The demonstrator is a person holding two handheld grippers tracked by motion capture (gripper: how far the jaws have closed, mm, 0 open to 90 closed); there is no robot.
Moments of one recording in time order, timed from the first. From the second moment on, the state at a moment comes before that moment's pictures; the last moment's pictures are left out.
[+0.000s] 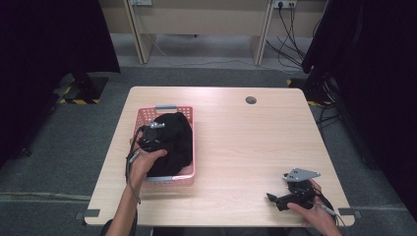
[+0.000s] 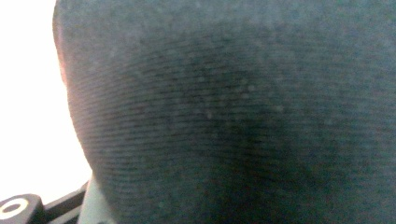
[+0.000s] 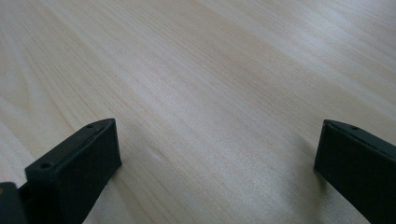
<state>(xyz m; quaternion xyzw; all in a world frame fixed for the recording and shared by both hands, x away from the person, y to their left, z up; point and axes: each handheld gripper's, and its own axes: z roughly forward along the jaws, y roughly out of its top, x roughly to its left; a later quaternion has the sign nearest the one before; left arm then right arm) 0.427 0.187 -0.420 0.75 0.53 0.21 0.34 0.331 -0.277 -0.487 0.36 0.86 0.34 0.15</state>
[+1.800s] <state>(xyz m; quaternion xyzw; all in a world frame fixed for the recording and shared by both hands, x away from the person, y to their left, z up) 0.387 0.189 -0.343 0.72 0.49 0.27 0.42 0.331 -0.277 -0.487 0.36 0.86 0.34 0.15</state>
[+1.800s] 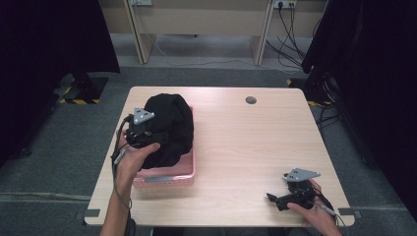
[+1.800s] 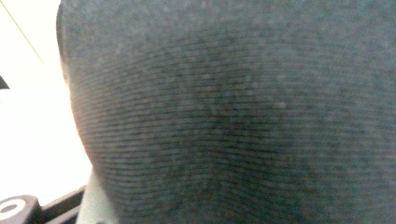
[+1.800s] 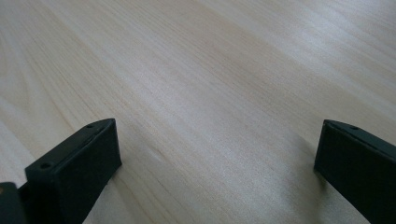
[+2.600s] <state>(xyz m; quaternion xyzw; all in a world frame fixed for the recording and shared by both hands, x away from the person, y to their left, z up) 0.390 0.141 -0.327 0.74 0.44 0.23 0.45 0.332 -0.277 -0.487 0.36 0.86 0.34 0.15</state>
